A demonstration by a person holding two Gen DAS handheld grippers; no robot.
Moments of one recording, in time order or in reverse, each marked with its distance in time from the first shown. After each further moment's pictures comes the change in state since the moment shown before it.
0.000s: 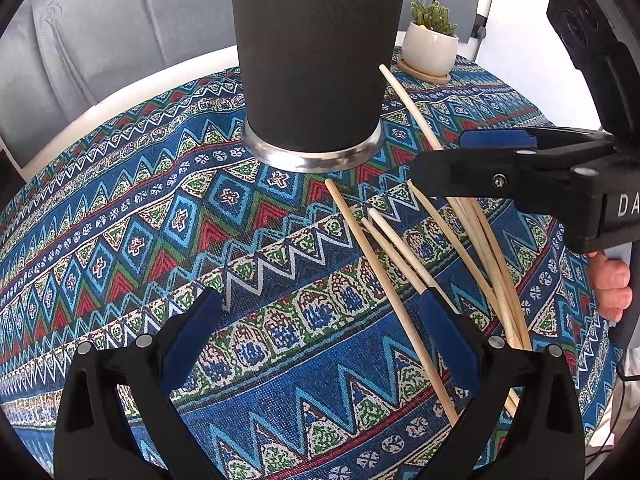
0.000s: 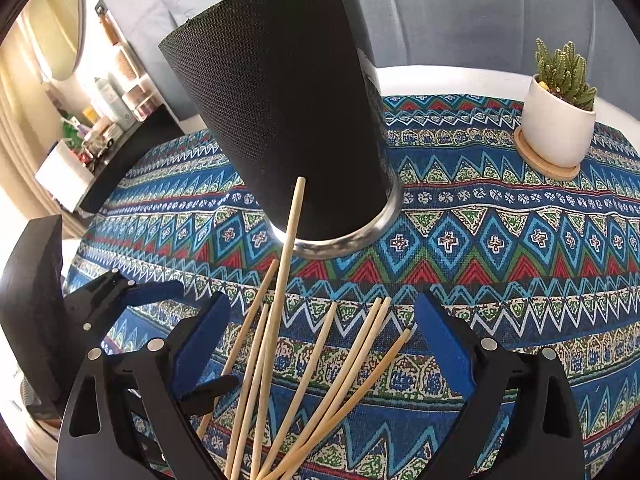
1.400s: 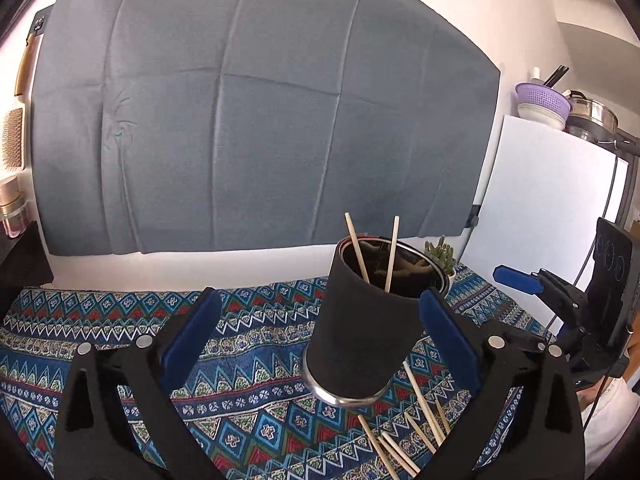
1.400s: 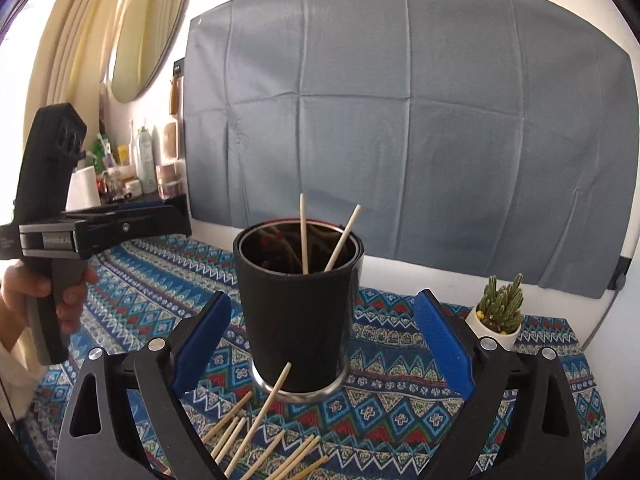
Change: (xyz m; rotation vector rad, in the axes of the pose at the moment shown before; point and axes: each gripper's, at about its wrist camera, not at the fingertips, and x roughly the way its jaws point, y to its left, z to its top) left arm -0.116 0.079 0.074 -0.161 -0.587 -0.061; right arm -0.101 0.029 0.030 -0.317 -0.506 -0.125
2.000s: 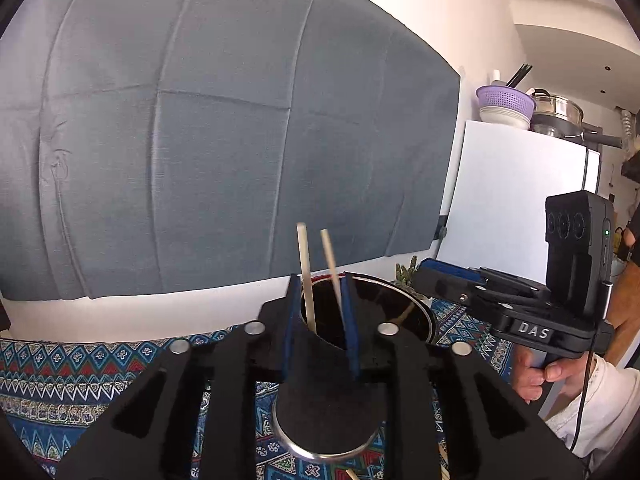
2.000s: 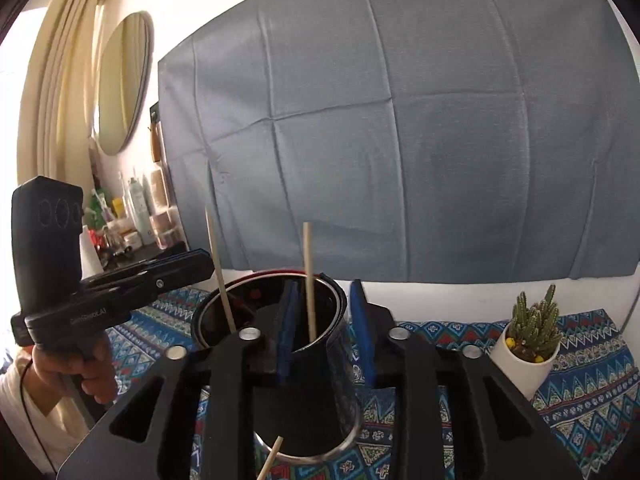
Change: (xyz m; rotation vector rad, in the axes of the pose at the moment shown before) left arm 0.047 -0.014 0.016 0.077 -0.097 -0.150; right arm 0.041 -0.035 0.020 0.163 -0.102 0.072
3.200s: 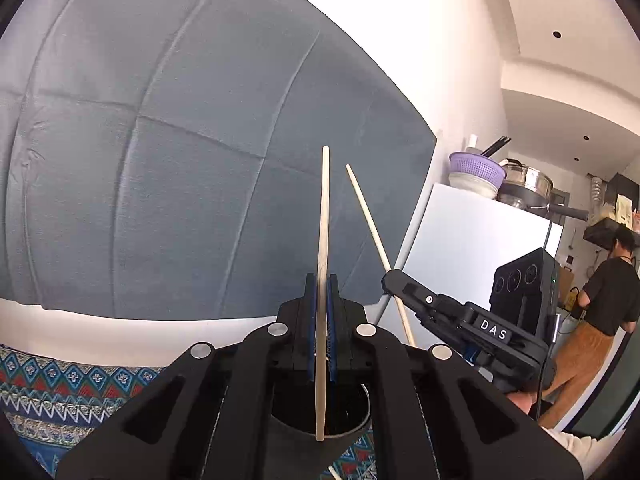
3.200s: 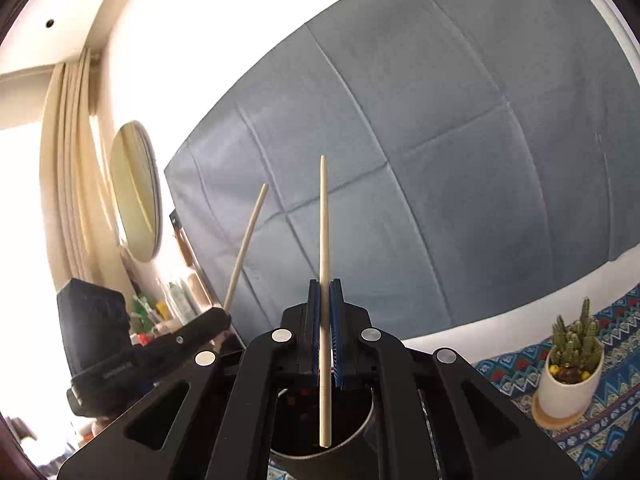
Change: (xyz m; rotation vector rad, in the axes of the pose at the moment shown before) left arm 0.004 0.012 0.028 -0.168 -0.147 -0.198; right arm -0.011 -0.033 0.031 0.290 -0.239 0.170
